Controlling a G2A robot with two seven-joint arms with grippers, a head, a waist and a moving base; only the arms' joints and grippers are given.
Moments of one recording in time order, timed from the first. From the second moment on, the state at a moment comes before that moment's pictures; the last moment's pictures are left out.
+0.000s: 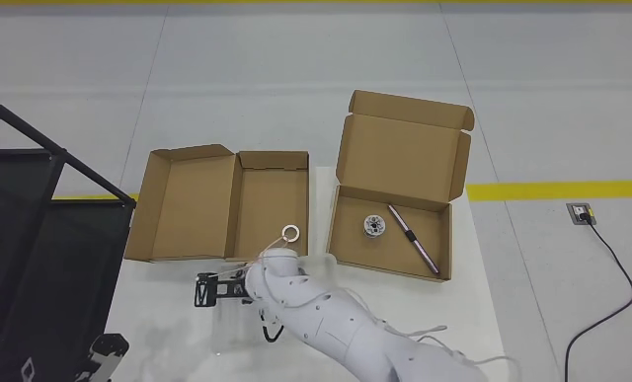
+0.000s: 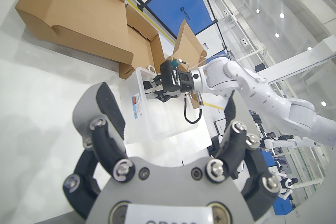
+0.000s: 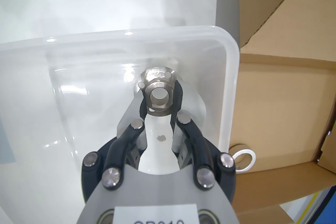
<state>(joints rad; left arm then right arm) 2.00 -1.12 -2.02 -1.68 0.03 -0.96 -0.27 -0.28 -1.98 0.23 -0.42 -1.29 -0.51 0.46</state>
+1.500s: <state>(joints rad) 1.98 -1.13 -1.99 -1.70 0.06 -0.95 -0.31 -0.40 -1.70 0.66 -0.91 -1.33 -0.46 0.63</state>
